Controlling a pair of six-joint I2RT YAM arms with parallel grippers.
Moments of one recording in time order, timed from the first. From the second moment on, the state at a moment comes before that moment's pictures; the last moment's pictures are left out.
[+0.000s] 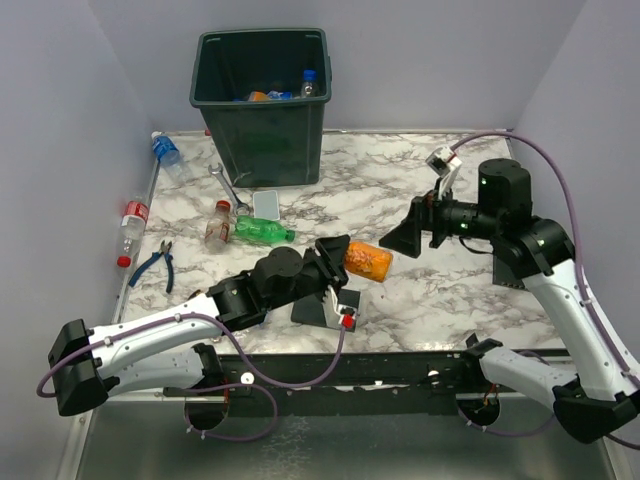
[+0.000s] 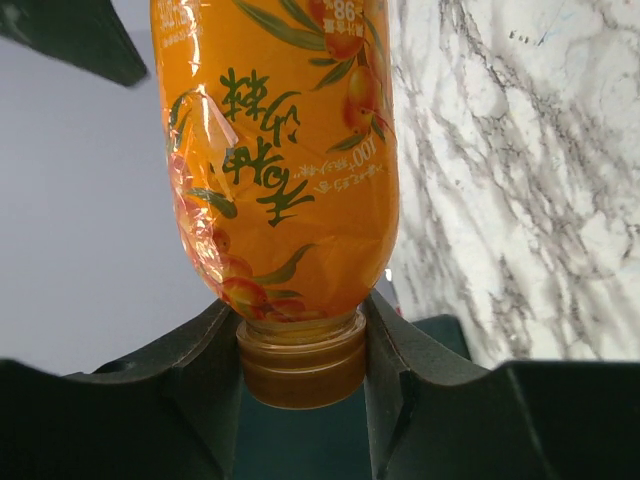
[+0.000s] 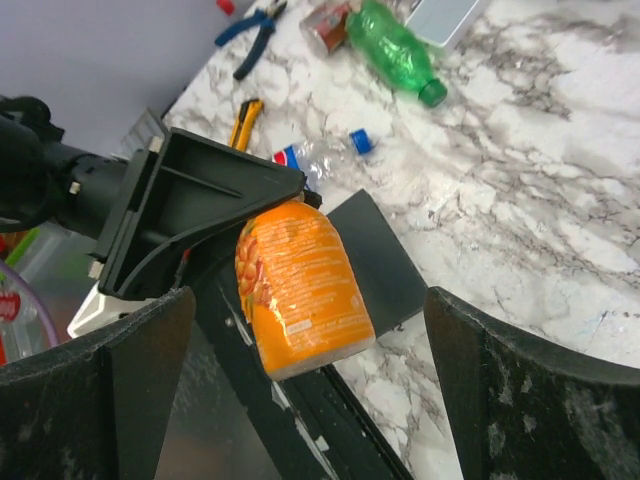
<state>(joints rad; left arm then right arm) -1.08 1.00 0.73 0.01 -0.01 1.47 0.42 1.01 1.31 -0.74 -0.61 0.22</state>
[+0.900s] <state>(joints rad) -1.11 1.00 0.81 -0.11 -0.08 1.73 0.68 1.13 1.09 -0.70 -0.57 0.12</state>
